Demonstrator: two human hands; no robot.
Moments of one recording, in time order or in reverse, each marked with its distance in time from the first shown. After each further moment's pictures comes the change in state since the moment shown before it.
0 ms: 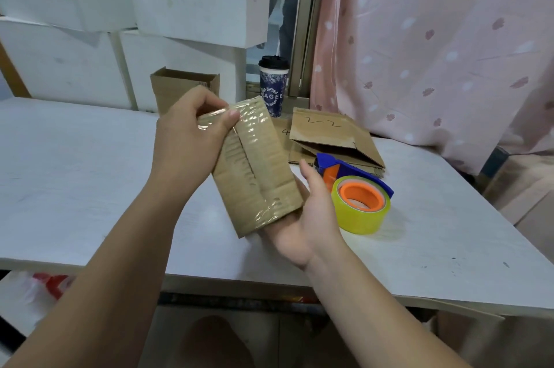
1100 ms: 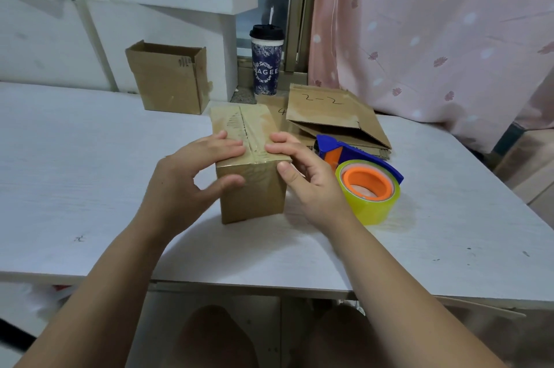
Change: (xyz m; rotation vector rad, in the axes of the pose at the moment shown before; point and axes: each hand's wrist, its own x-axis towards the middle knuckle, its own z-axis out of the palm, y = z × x) left_hand -0.037 -0.055 0.012 0.129 -0.337 0.334; right_hand 0.044 -0.028 -0.044 -1.109 -0.317 -0.783
